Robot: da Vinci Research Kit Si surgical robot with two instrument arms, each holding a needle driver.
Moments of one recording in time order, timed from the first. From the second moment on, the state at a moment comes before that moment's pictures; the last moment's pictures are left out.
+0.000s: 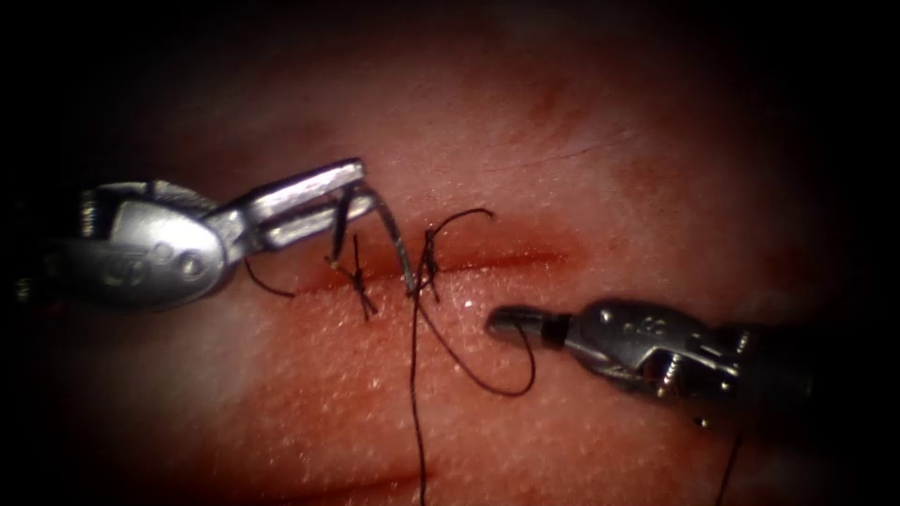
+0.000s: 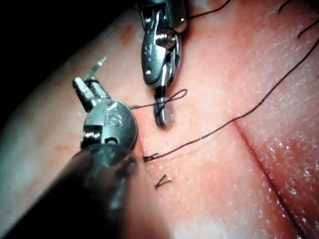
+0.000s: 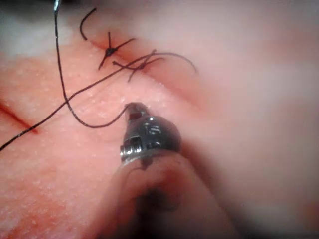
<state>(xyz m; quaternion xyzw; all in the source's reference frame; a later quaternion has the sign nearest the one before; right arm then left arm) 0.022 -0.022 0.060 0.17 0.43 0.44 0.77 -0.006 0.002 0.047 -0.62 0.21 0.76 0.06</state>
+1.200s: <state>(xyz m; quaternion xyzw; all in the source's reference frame) 0.021 -0.019 0.051 -0.03 0.47 0.10 0.87 0.007 0.003 0.052 -0.49 0.30 0.81 0.10</state>
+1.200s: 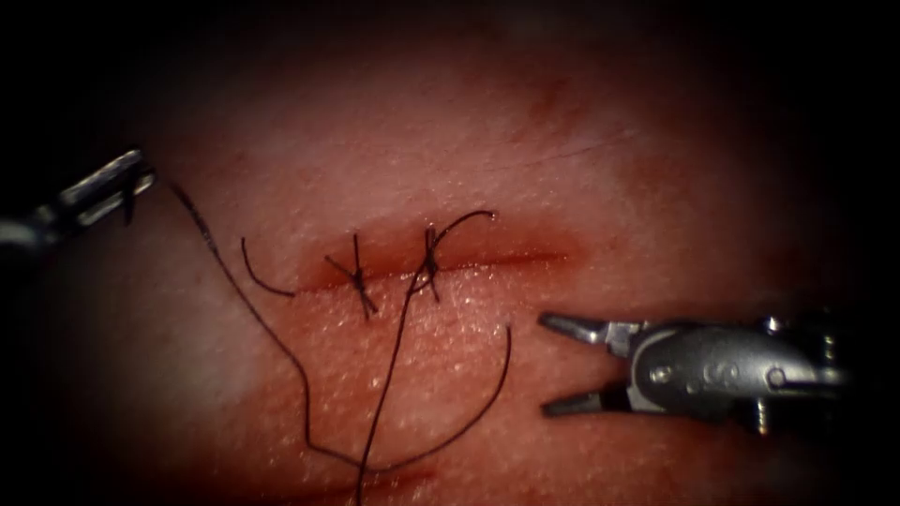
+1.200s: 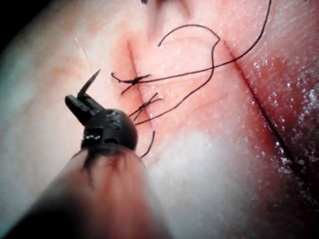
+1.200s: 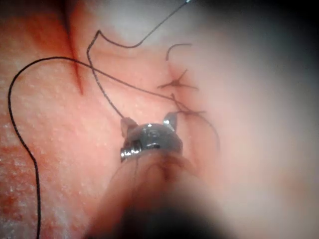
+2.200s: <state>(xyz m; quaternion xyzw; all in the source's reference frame) 0.021 -0.025 0.054 0.11 0.46 0.08 0.88 0.003 0.002 0.053 -0.51 0.30 0.80 0.11</state>
